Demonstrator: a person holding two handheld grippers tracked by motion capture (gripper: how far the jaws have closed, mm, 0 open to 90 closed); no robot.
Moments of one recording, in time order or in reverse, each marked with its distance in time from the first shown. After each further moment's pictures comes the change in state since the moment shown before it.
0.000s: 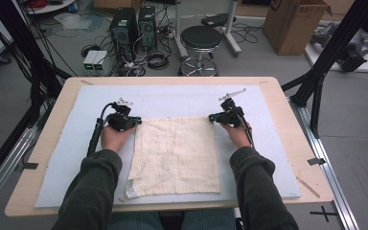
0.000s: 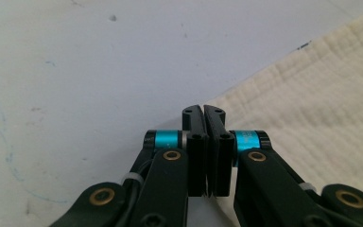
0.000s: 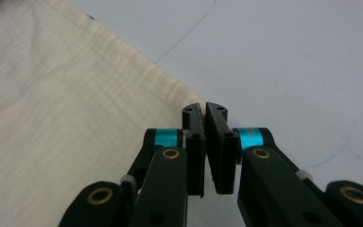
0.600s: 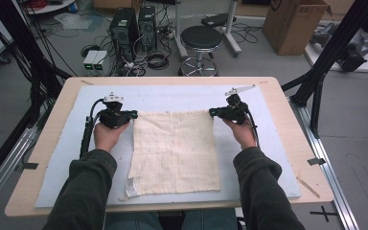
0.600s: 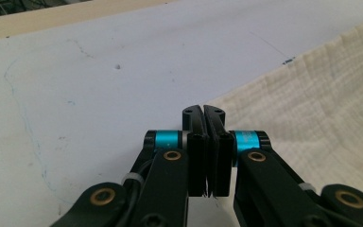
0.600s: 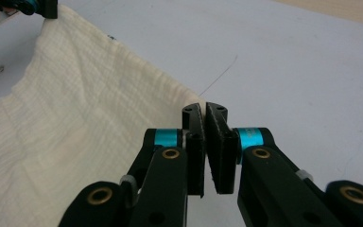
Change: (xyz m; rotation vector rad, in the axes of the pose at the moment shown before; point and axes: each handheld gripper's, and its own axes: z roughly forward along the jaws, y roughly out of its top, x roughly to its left) left arm -0.004 0.011 -0.038 -0.110 -0.055 0.015; right arm 0.009 0.009 -0.032 -0.120 0.080 -0.008
